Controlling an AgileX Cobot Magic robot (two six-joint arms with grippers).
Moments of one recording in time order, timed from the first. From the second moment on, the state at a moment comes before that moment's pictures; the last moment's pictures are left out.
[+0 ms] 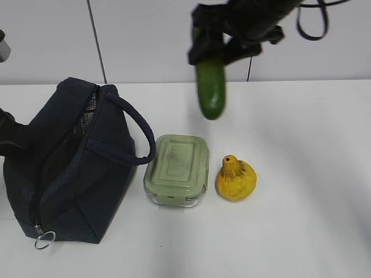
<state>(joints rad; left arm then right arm) -0.21 1.29 -0.90 -0.21 0.82 0.26 0.40 1.85 -1.73 0.50 0.92 -0.19</state>
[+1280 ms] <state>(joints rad) -0.21 1.29 -0.90 -0.21 0.82 0.26 0.65 2.07 -1.74 1.34 0.48 -1.27</state>
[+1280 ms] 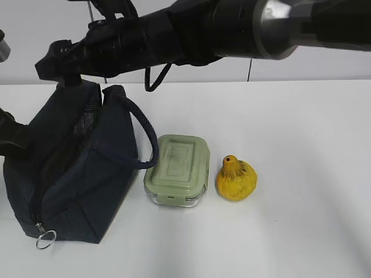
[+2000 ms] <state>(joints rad) -0.21 1.29 -0.90 -0.20 0.82 0.26 0.40 2.00 -1.74 0.18 1.19 -0.21</state>
